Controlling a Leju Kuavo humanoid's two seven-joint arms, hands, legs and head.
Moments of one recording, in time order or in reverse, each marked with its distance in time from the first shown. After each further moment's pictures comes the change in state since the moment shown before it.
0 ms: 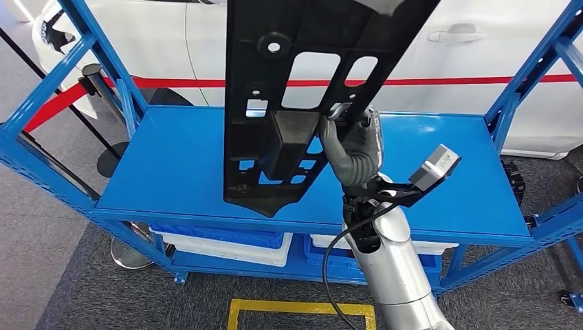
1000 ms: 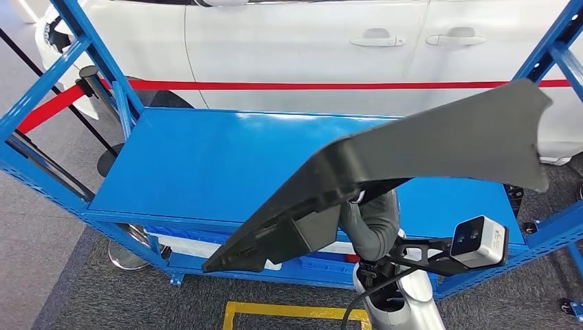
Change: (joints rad) left arm 0.002 -0.007 0.012 0.000 0.016 0.024 -0.002; right arm 0.266 -0.055 0.055 -0.290 -0.139 0.230 0.033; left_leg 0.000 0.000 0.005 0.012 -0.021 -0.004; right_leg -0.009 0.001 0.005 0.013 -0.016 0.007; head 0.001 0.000
